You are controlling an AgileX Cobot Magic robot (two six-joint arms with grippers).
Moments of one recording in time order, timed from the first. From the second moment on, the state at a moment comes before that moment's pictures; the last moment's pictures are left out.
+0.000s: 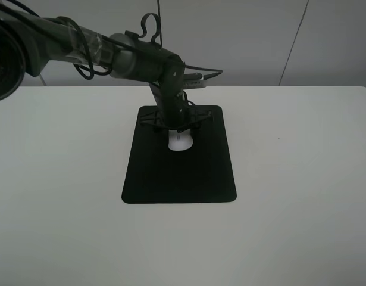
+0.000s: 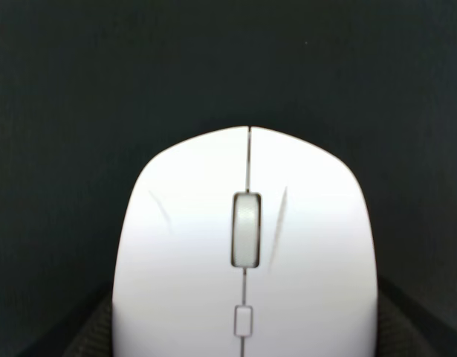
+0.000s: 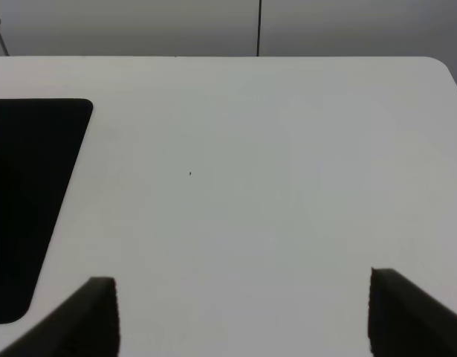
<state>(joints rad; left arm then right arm) -0.71 2.35 -1.69 0.03 0.69 -0.73 -0.01 -0.01 -0.51 -0.06 1.07 0.03</state>
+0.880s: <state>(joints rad) -0.71 2.36 -1.69 0.03 0.69 -0.67 -0.01 -0.01 -0.51 -0.06 1.07 0.03</state>
